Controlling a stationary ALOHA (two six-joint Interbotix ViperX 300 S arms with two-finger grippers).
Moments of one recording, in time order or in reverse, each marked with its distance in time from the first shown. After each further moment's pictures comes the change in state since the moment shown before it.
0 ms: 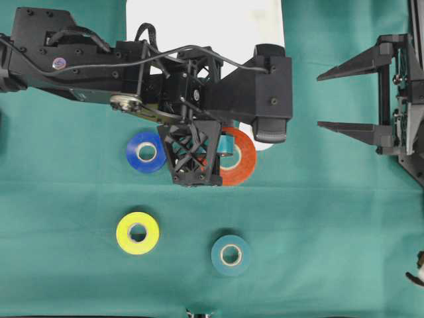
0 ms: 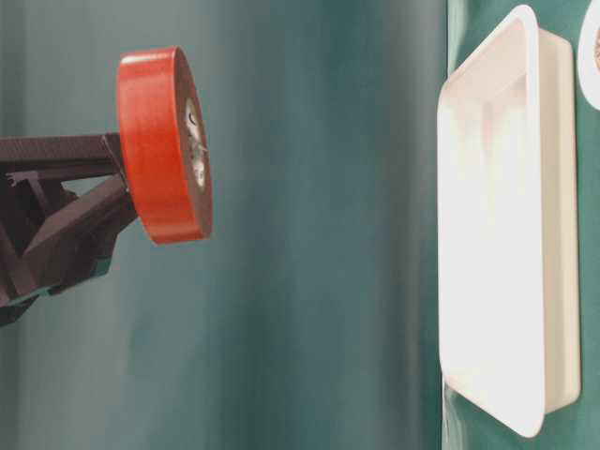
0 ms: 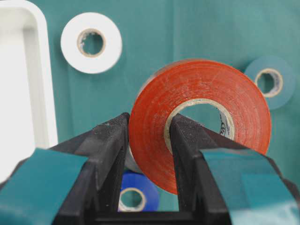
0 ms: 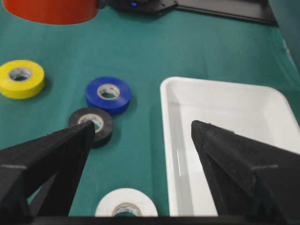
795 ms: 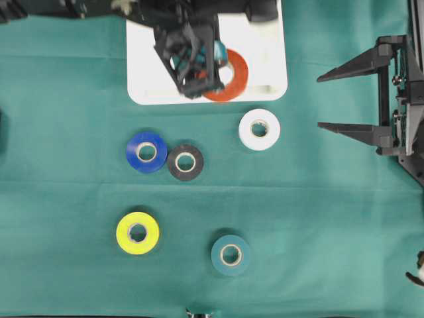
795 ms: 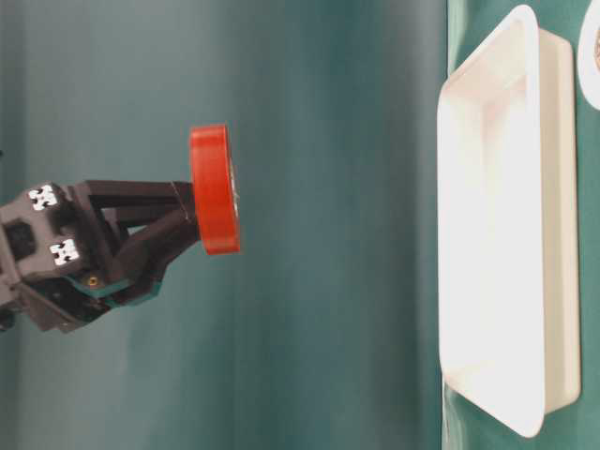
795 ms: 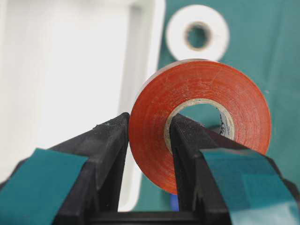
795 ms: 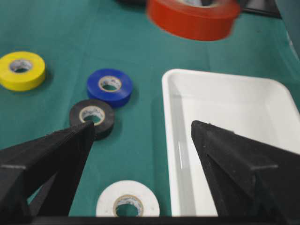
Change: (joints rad) left arm 0.250 -0.025 0.052 0.003 -0.005 0.008; right arm 0.000 -0.002 0.000 0.000 0.029 -0.002
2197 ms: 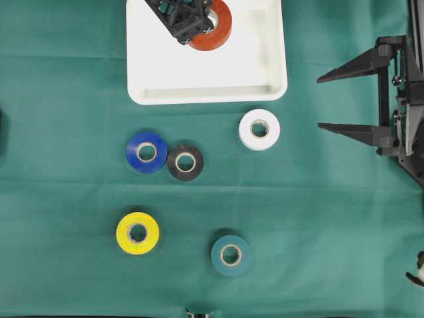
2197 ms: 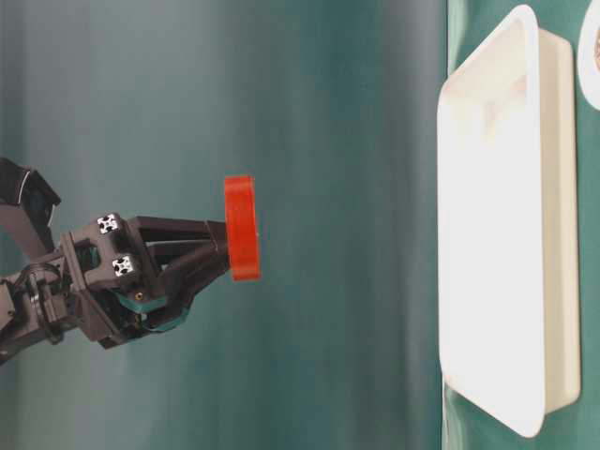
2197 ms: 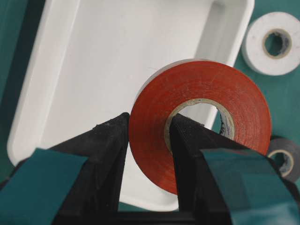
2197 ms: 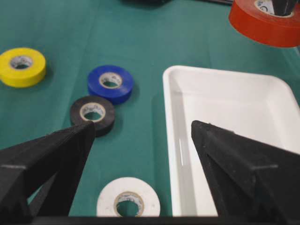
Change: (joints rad) left arm 0.147 -0.009 0.041 0.002 -0.008 0.009; right arm 0.000 0.002 0.000 0.000 0.009 0.000
